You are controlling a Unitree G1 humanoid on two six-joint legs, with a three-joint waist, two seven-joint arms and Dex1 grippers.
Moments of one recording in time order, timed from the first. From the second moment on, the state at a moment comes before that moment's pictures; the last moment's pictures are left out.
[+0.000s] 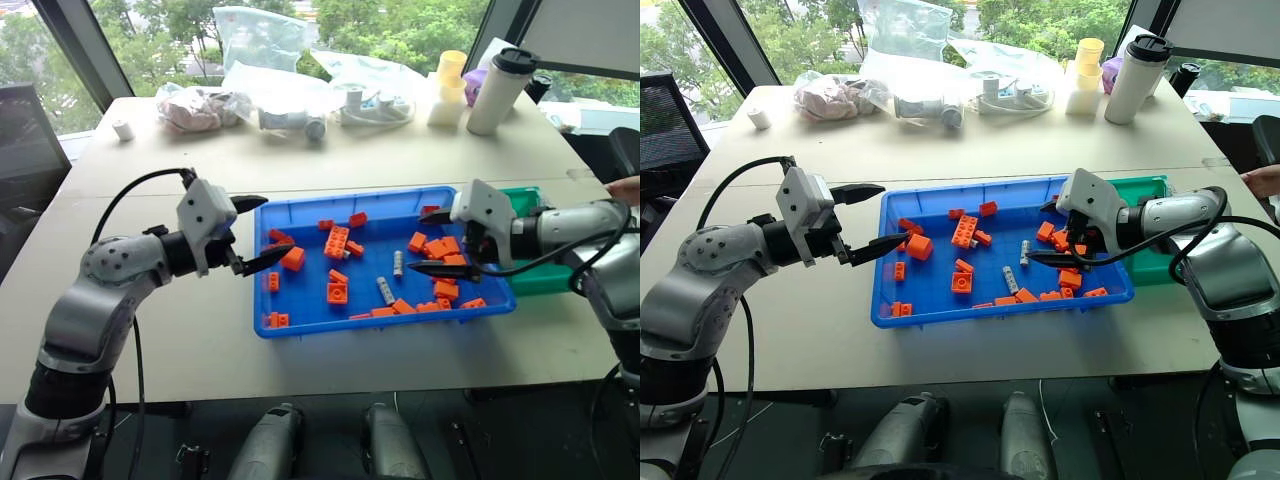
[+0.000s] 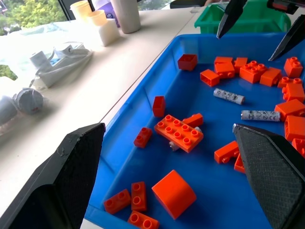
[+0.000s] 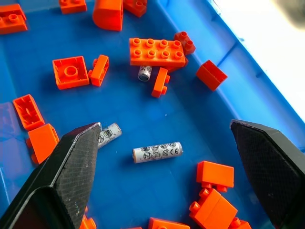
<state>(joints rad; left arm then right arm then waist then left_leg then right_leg) -0.36 0.70 0.05 -0.41 -0.45 0.50 -0.80 -0.54 -0.96 0.08 -0.20 0.31 0.57 1.11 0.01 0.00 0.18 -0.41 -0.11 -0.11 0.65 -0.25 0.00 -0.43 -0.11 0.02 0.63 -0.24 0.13</state>
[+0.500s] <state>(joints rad) -0.36 0.69 0.04 -0.42 -0.45 0.50 -0.80 -0.58 -0.91 0.24 -0.24 0.30 0.75 1.13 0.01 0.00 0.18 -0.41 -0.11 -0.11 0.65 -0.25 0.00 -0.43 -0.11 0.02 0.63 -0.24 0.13</state>
